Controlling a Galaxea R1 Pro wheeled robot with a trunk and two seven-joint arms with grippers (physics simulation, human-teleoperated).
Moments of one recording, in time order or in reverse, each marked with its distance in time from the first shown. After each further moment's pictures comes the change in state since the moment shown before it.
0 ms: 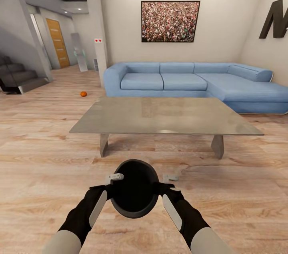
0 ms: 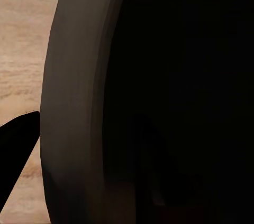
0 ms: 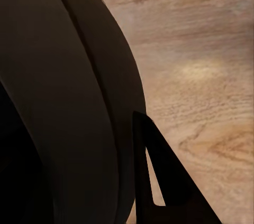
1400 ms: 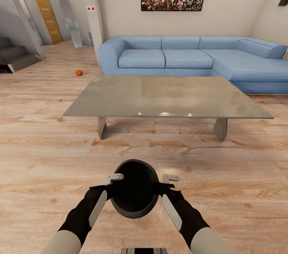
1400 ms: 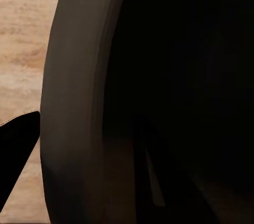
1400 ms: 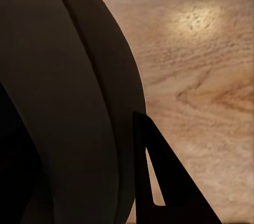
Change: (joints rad) left arm 0.000 0.000 0.001 0.001 0.001 0.000 0.000; right arm 0.000 0.000 0.005 0.000 -0.003 0.001 -0.005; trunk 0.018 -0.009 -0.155
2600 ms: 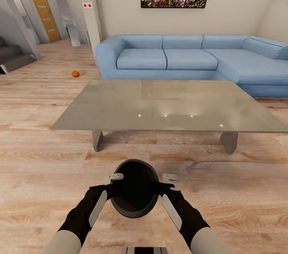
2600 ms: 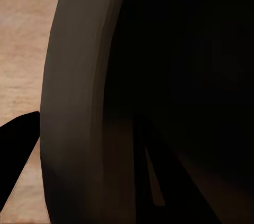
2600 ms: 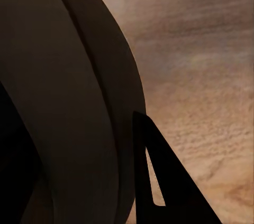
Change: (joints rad) left arm 0.000 0.000 -0.001 -0.003 -0.002 0.002 0.000; right arm 0.000 0.000 -0.001 -0.002 0.000 0.000 0.000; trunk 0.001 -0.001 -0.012
